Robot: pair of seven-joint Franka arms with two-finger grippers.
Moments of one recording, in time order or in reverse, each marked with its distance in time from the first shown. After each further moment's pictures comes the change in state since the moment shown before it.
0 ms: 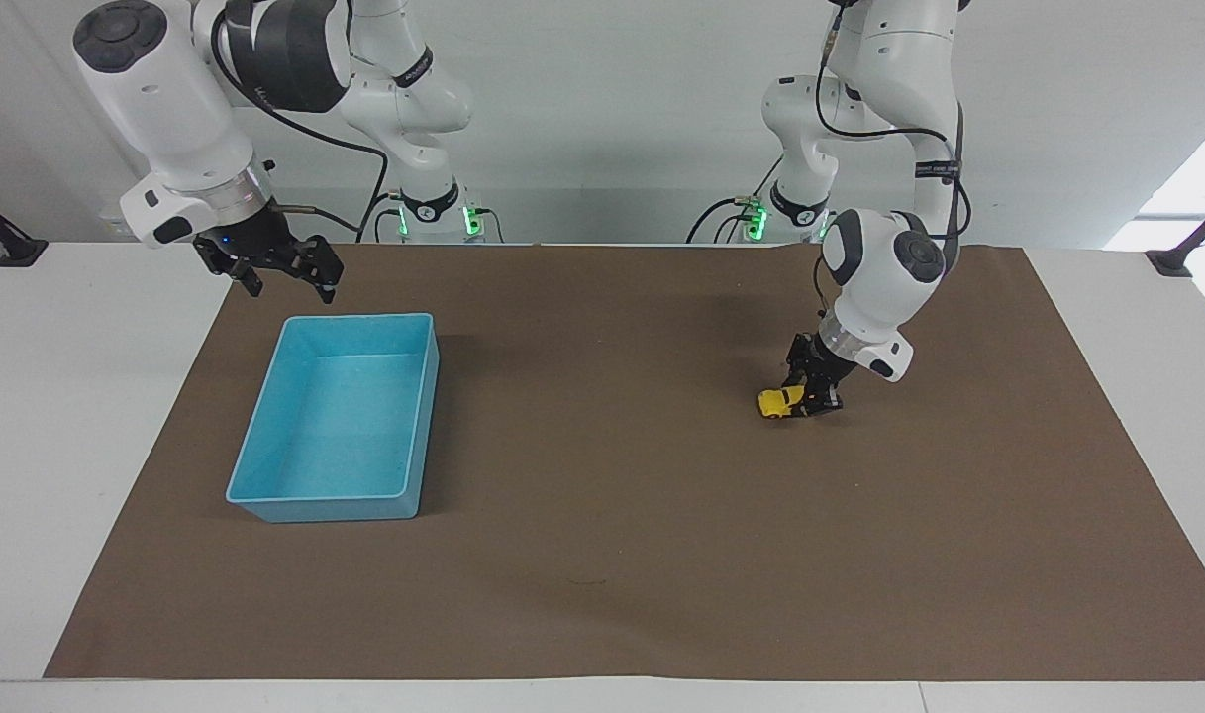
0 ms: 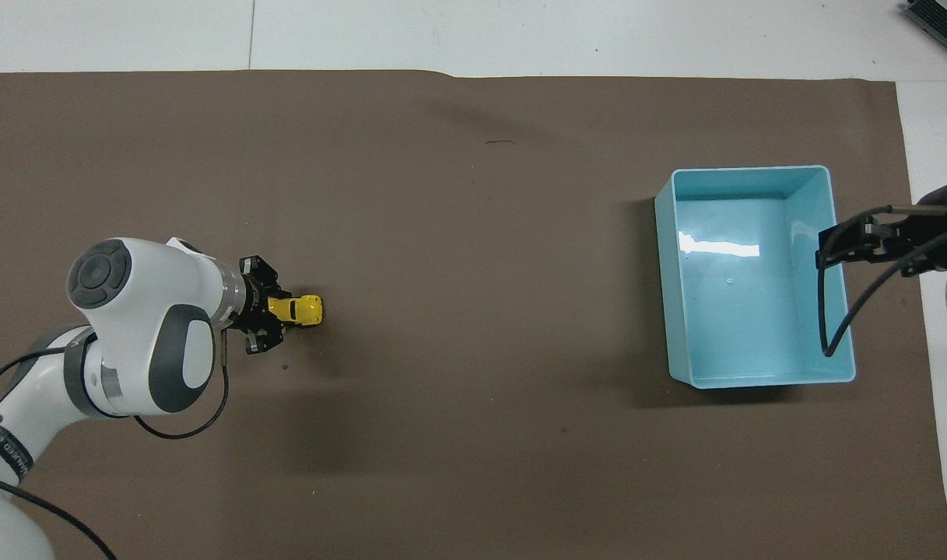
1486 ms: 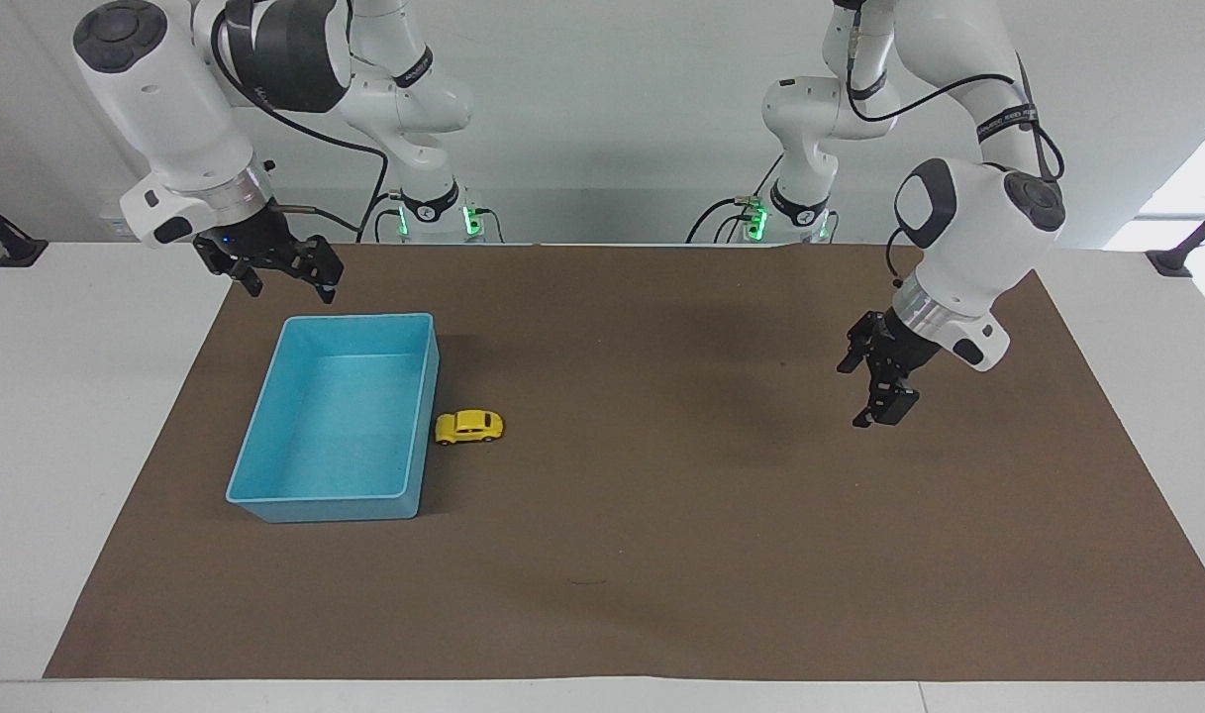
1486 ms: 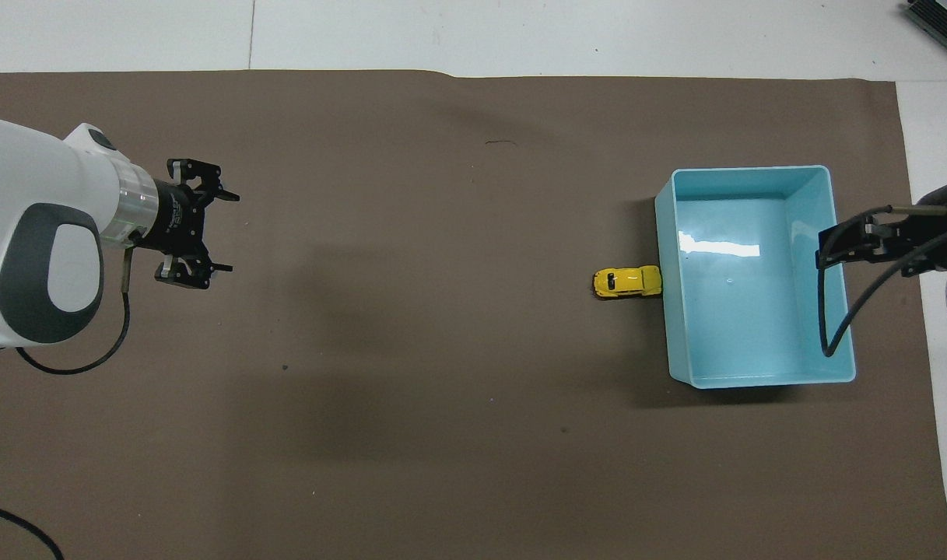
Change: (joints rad) left arm 0.079 -0.010 0.016 0.395 0.026 -0.337 0.329; right arm 0.000 0.000 0.000 0.000 0.000 0.000 0.000
